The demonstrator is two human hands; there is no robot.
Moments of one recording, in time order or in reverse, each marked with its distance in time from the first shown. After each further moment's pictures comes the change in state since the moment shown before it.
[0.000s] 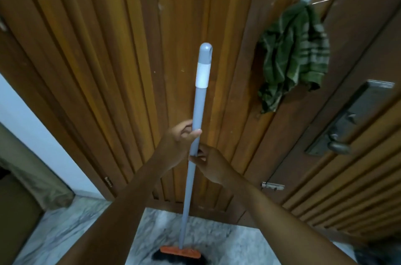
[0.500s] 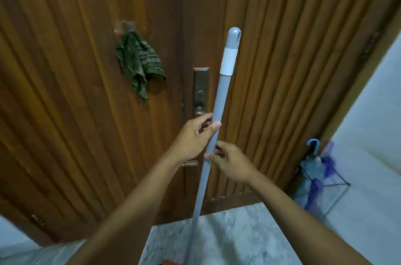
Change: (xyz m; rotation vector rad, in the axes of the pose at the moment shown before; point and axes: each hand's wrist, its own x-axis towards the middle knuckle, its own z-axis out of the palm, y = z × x) left_hand -0.159 0.210 0.265 -0.071 -0.375 0.372; right_hand -0.345 0.032 -0.208 -0.023 0.358 0.010
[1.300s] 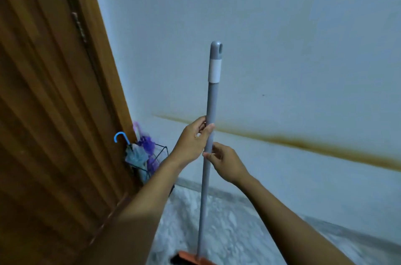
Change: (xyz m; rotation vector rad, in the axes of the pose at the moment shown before) left_hand 0.067 0.132 0.560 -0.387 -0.902 0.178; right_hand -0.352 0.209 -0.336 -0.187 0.960 0.624
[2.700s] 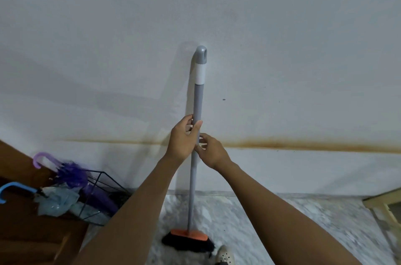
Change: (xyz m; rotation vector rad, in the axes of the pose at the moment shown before) left_hand 0.281 -0.154 0.161 0.060 -0.061 -0.216; right_hand 0.208 0.203 -0.102 -0.010 0.081 0.517
